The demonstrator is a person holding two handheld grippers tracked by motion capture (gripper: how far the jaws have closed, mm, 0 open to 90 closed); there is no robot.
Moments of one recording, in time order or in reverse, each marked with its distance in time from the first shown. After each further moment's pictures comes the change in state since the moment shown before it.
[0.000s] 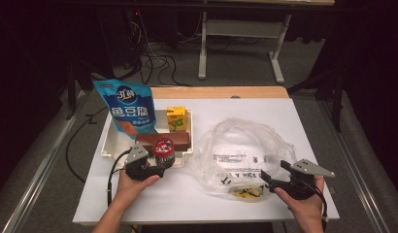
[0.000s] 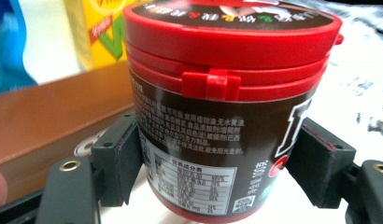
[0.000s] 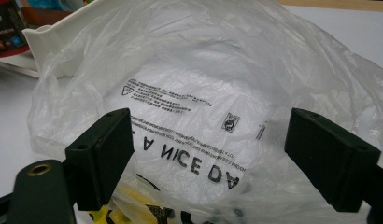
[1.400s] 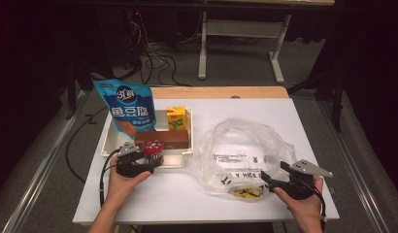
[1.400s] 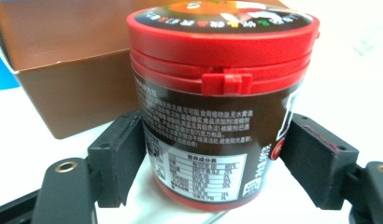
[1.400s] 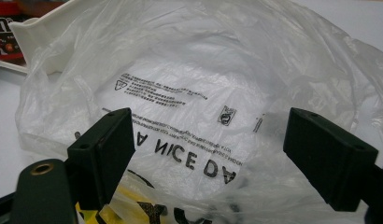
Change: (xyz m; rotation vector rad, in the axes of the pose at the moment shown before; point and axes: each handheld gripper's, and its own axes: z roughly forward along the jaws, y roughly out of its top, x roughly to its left) left arm 0.028 -0.005 -0.014 0.147 0.132 -0.174; right arm -0.003 -0.005 0.005 0.013 -0.011 0.008
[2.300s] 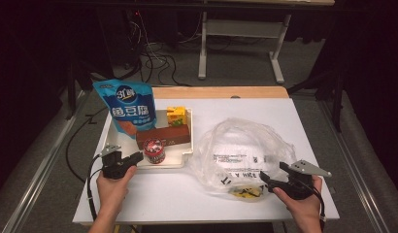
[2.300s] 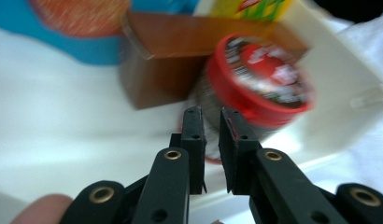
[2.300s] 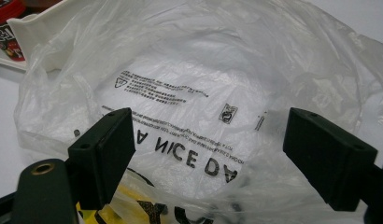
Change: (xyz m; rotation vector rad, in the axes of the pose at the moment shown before) left arm 0.005 -0.003 -0.040 -0.099 0.078 -0.206; right arm 0.000 -0.001 0.002 0.007 0.003 0.002
